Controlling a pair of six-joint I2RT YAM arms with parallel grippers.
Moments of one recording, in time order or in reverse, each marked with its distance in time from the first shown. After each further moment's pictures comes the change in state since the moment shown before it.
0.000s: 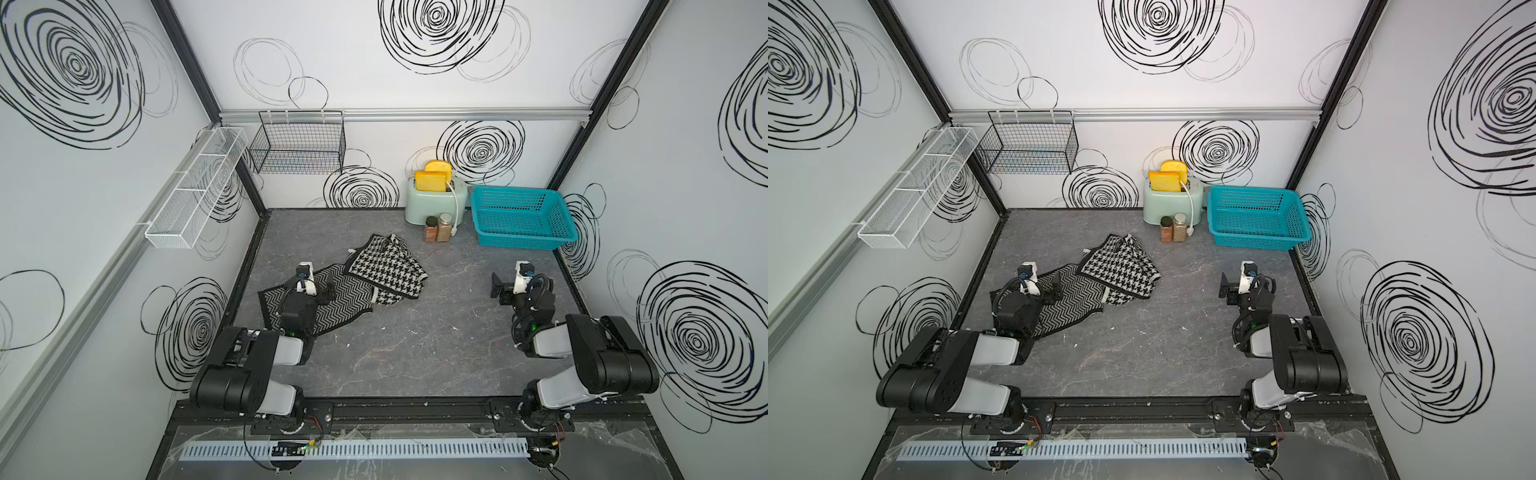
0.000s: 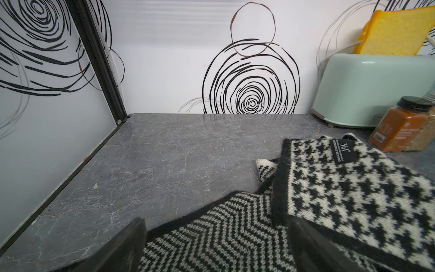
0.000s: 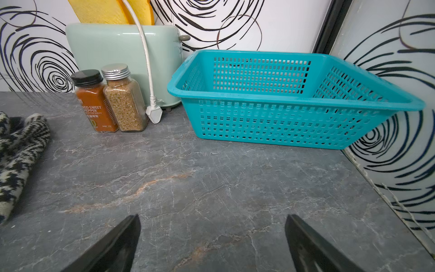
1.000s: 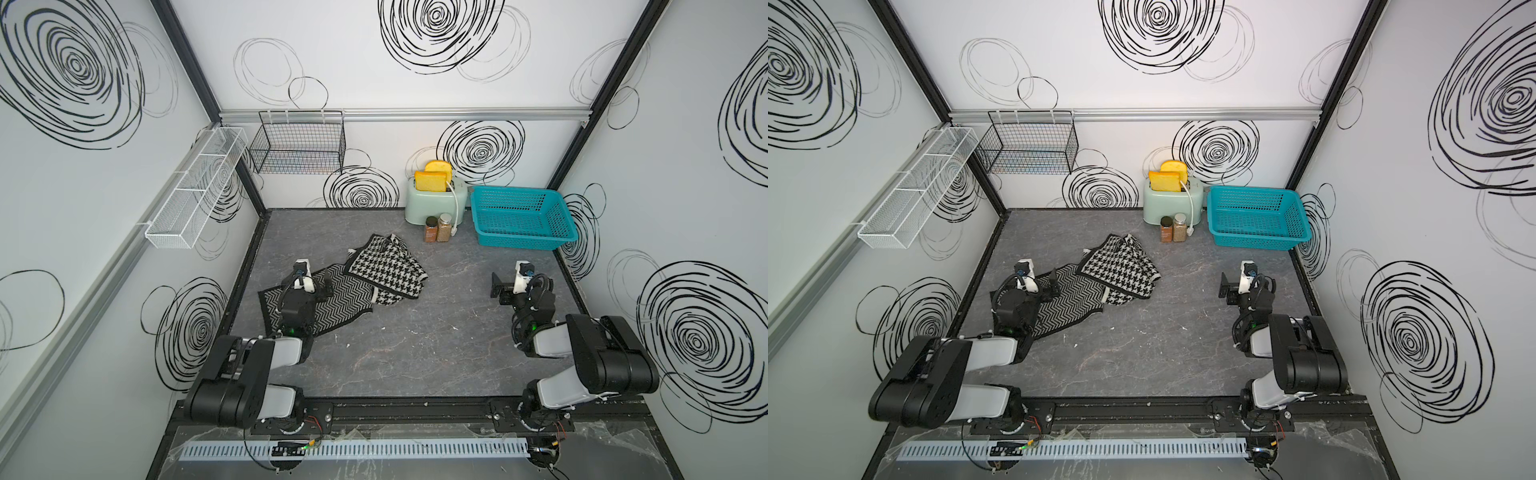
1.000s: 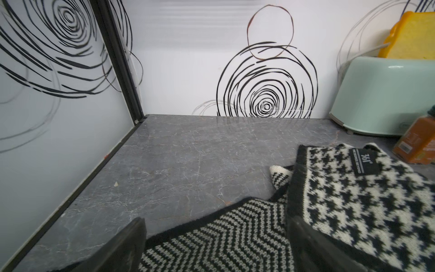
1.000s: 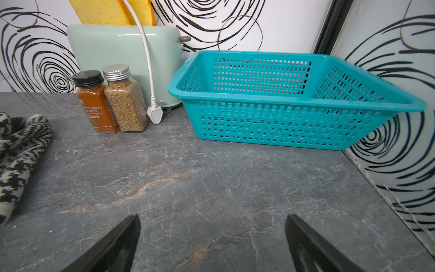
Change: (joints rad) left arm -0.028 -0.135 0.043 -0.161 -0.116 -0.002; right arm 0.008 -0.002 0.002 -0.001 0.026 0.002
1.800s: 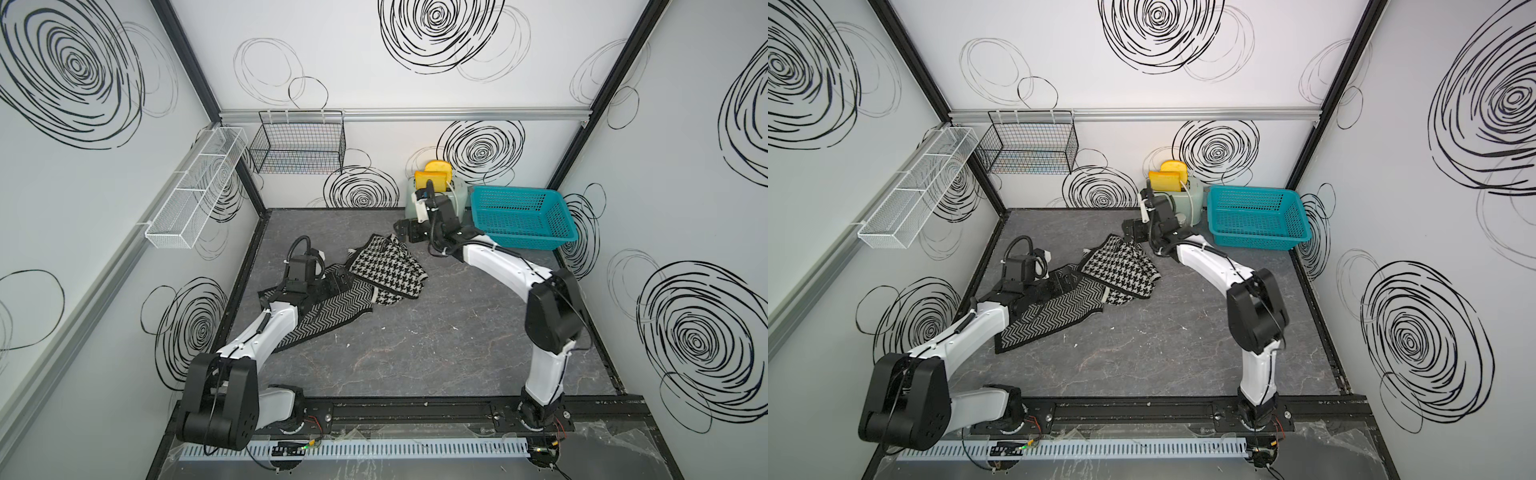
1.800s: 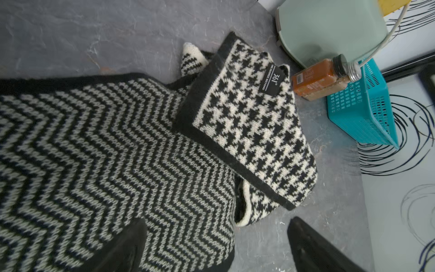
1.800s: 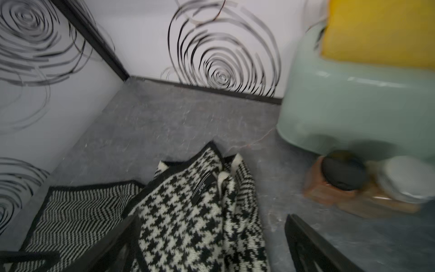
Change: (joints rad) left arm 0.033 -0.034 0.453 -1.142 0.600 -0.532; right arm 0.613 0.476 1.455 -1.370 -0.029 0.330
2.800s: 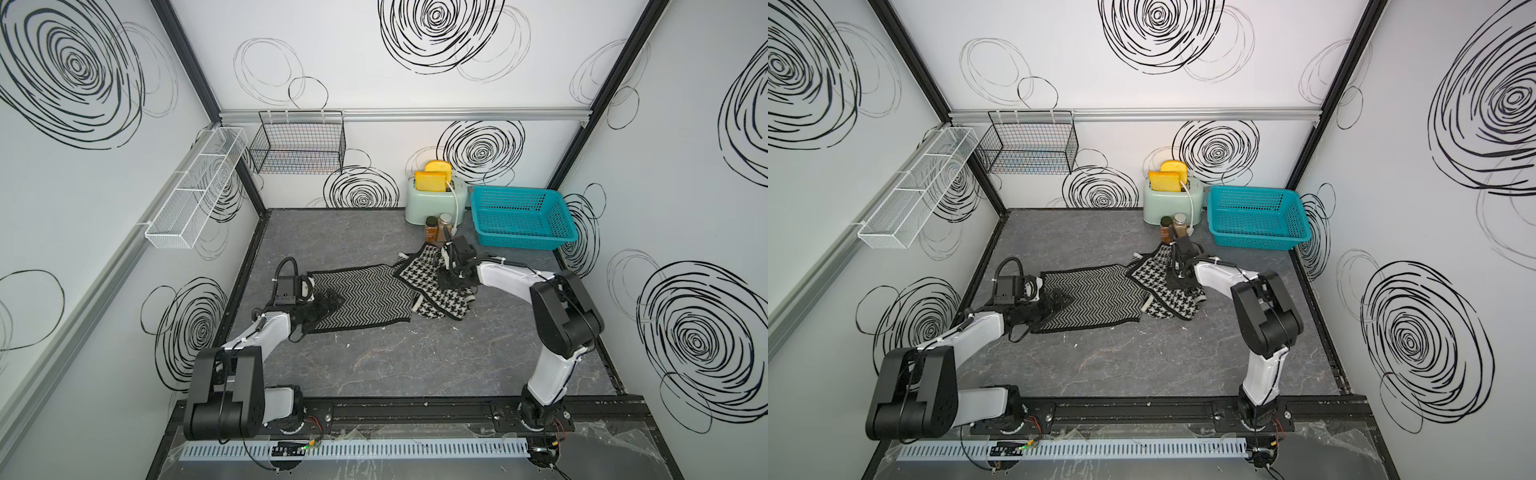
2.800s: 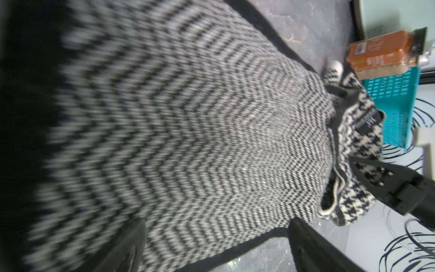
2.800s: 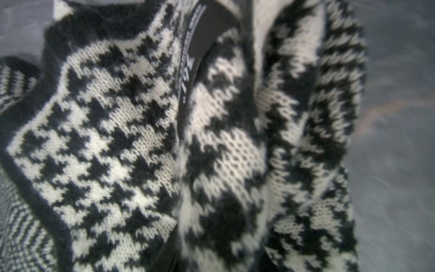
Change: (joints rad) left arm 0.147 0.058 -0.162 -0.030 0.140 -0.002; right arm -0.154 -0.232 -0.568 -0.183 0.058 0.015
